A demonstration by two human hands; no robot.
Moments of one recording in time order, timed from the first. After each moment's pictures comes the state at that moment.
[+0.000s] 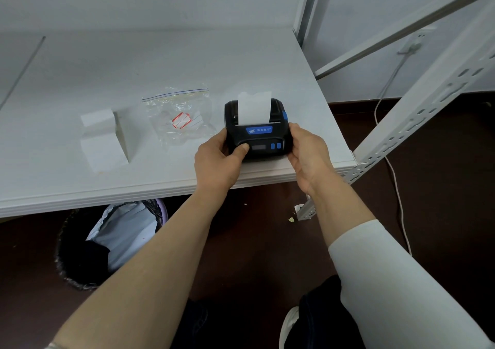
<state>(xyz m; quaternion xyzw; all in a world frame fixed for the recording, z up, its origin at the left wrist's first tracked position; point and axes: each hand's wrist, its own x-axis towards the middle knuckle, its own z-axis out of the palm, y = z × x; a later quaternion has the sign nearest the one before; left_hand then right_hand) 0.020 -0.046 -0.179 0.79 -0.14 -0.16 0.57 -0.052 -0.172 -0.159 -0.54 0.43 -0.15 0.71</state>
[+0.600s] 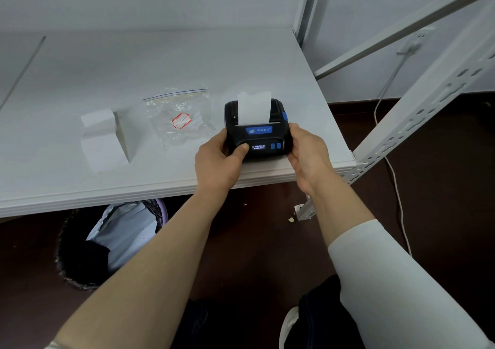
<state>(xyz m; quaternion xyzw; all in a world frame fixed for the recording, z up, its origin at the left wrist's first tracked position) 0.019 -0.046 -0.178 0.80 -0.15 -0.15 0.56 -0.053 -0.170 -0.157 -0.54 0.43 -0.15 0.71</state>
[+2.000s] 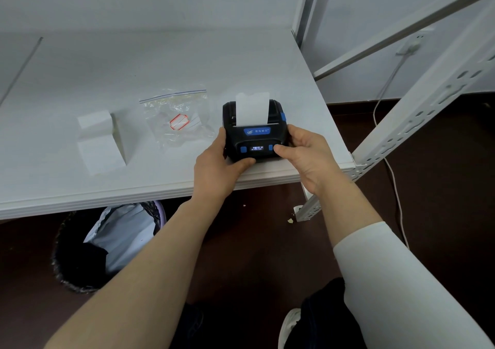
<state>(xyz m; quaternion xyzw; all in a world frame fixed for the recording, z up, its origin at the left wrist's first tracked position) 0.021 -0.039 -0.185 0.82 -0.23 -0.13 0.51 -0.062 -0.176 -0.156 -0.66 0.30 -0.14 0.68</state>
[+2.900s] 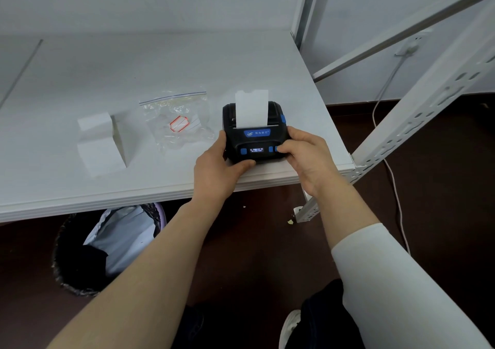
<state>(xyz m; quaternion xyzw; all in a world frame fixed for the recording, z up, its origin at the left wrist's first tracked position) 0.020 -0.039 -0.183 0.83 -0.22 -0.13 0.50 -0.060 -0.177 -0.156 -0.62 0.35 -0.14 0.69</state>
